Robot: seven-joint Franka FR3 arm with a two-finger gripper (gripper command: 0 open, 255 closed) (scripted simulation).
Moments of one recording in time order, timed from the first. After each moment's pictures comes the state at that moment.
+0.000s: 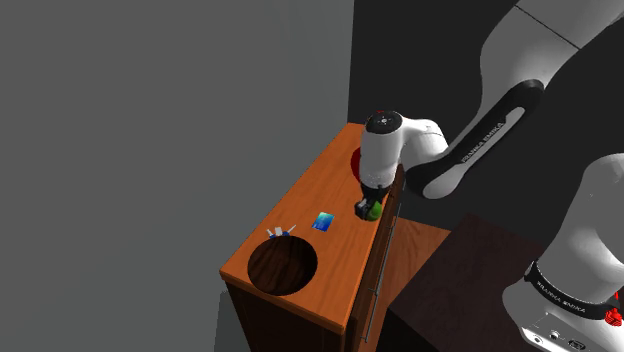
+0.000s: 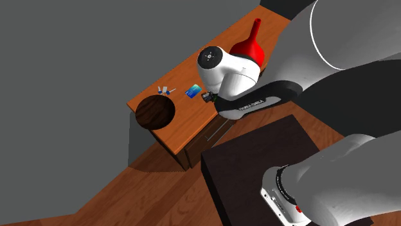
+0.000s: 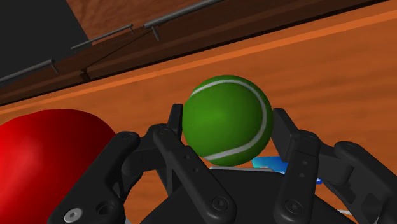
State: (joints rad) arm 0.24 0.00 0.02 -2.62 -0.64 2.62 0.79
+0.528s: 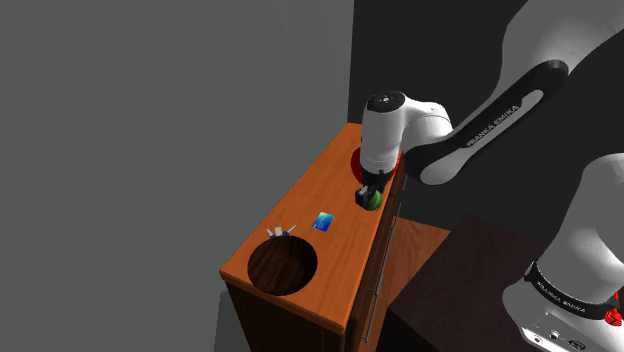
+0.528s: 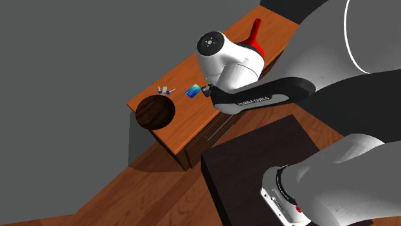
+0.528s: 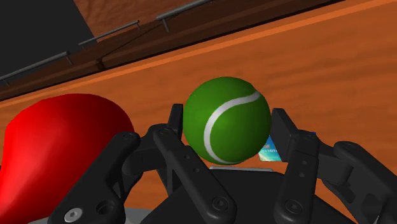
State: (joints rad) arm 0.25 -0.11 0.03 -2.61 -0.53 2.52 0.68
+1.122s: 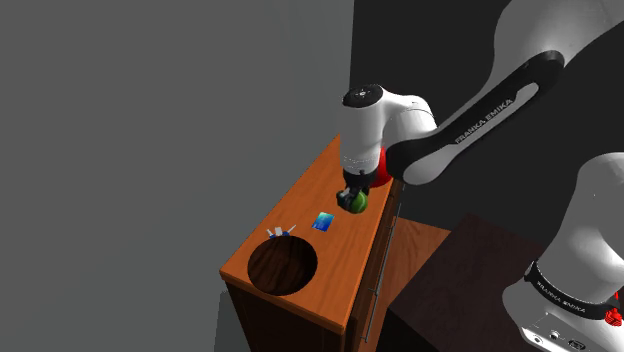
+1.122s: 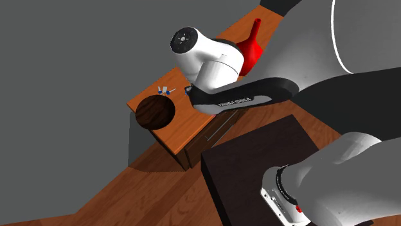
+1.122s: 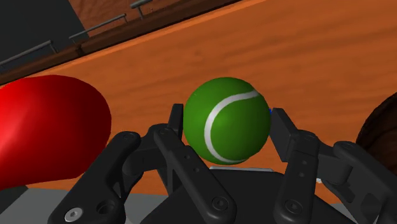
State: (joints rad) arm 0.32 -0.07 0.10 -2.49 -0.46 2.40 0.74
